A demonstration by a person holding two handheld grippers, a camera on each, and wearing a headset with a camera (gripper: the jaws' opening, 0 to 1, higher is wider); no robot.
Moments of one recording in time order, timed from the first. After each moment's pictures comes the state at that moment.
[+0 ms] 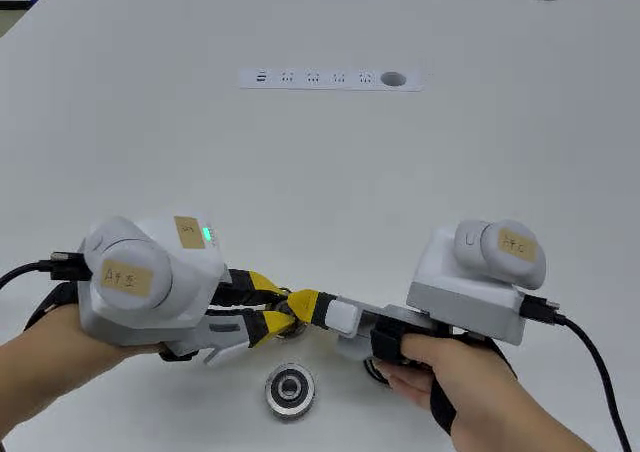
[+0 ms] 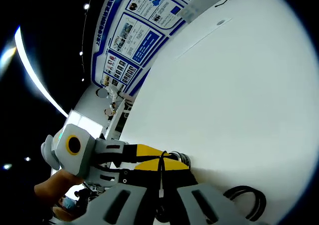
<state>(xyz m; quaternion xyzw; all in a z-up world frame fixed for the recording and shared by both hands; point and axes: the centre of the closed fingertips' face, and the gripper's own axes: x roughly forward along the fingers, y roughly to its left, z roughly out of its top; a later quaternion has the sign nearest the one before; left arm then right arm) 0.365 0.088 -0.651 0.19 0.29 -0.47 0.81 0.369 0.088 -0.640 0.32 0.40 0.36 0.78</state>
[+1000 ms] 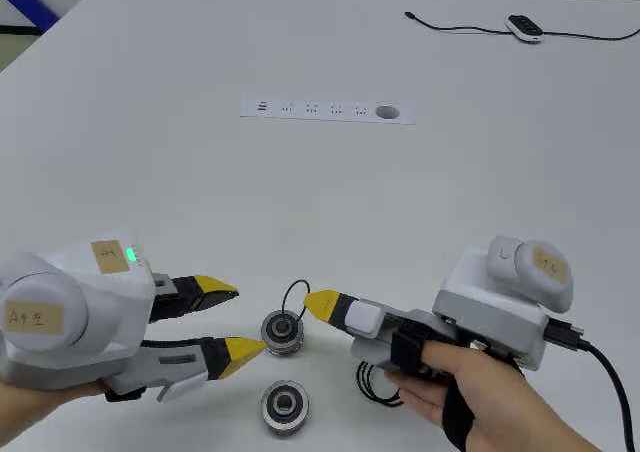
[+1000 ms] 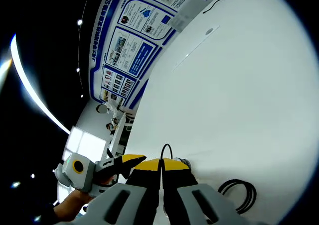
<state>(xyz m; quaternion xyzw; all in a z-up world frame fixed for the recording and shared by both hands) 0.350 0.121 -0.615 0.13 0.25 -0.41 0.87 0.374 0.059 -0.616 0.38 0.38 0.32 0.78</state>
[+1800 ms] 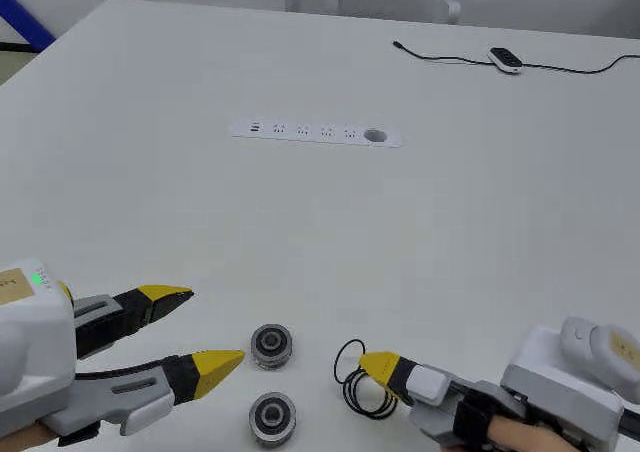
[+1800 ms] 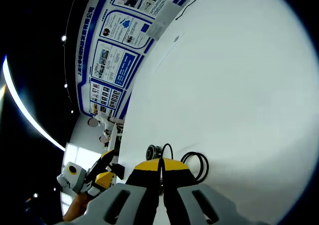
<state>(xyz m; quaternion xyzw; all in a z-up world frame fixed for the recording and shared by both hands) 0.336 0.135 -0.576 0.03 0.20 -0.34 0.92 0.339 -0.004 -0.637 0.42 0.40 0.25 0.77</state>
